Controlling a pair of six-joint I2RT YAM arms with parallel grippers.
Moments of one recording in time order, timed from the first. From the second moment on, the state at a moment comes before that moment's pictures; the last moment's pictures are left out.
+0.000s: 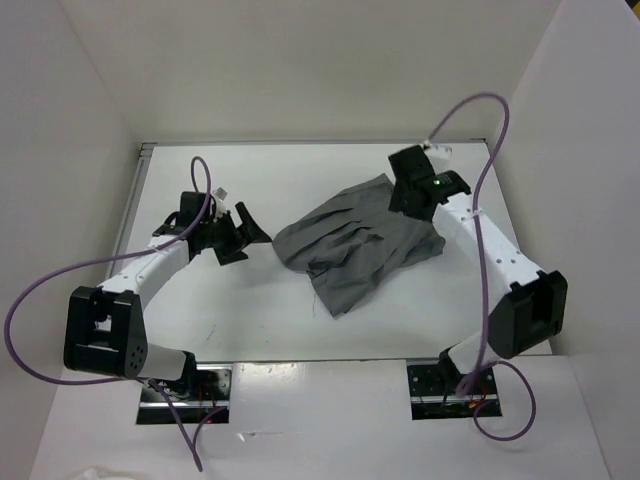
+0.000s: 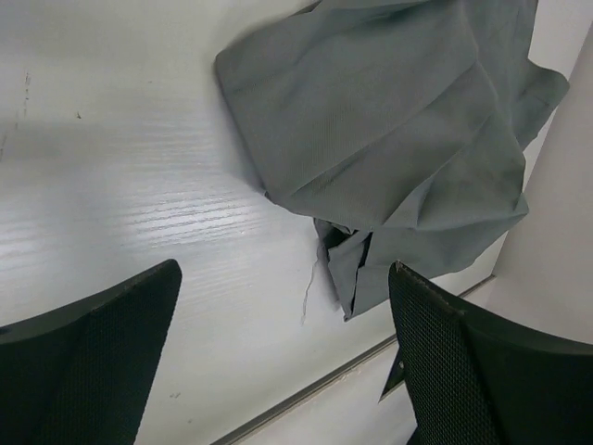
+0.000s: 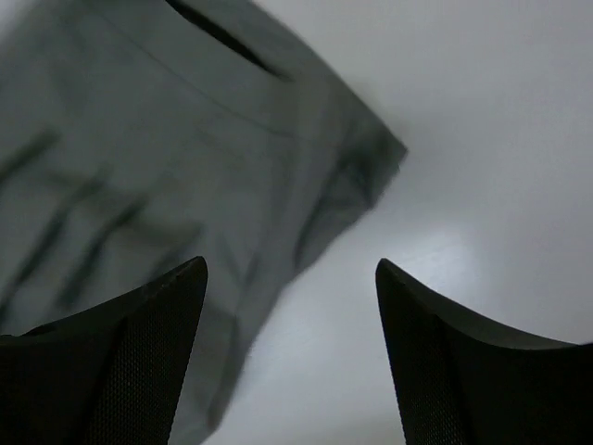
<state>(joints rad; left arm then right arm) -0.11 1.39 0.86 -0.33 0.47 -0.68 0.43 1.48 1.48 -0.94 0.59 0.60</state>
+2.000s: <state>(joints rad) -0.55 2.48 2.37 -0.68 0.37 0.14 -0.05 1.35 1.30 -0.81 -0.16 0.61</state>
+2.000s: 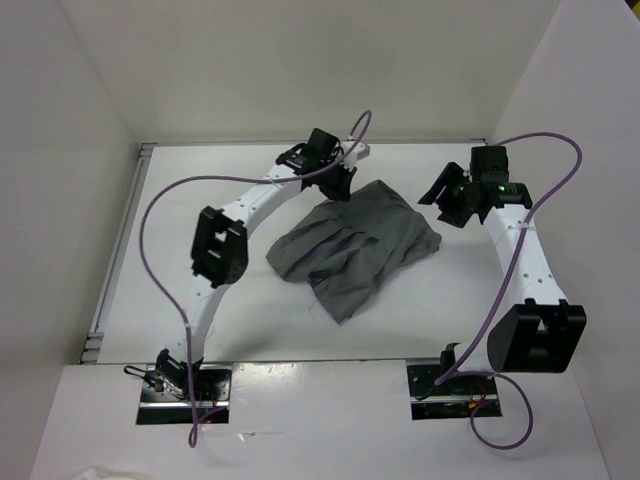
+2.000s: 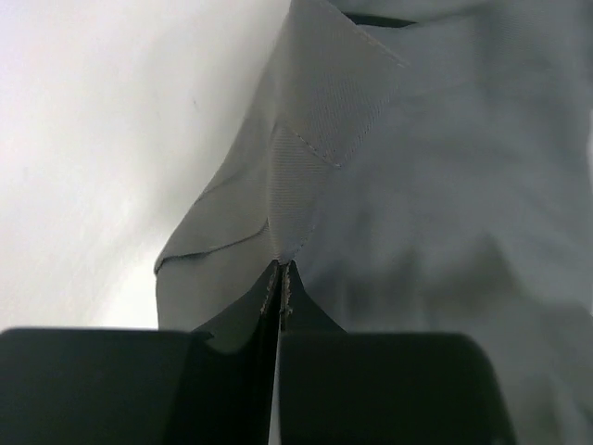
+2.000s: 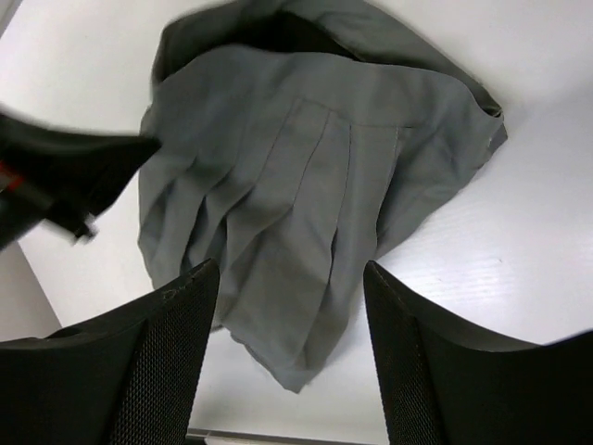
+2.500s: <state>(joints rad) -0.47 1.74 1.44 -0.41 0.31 -0.15 -0.05 1.50 1.25 -0.69 -0.28 0.57</state>
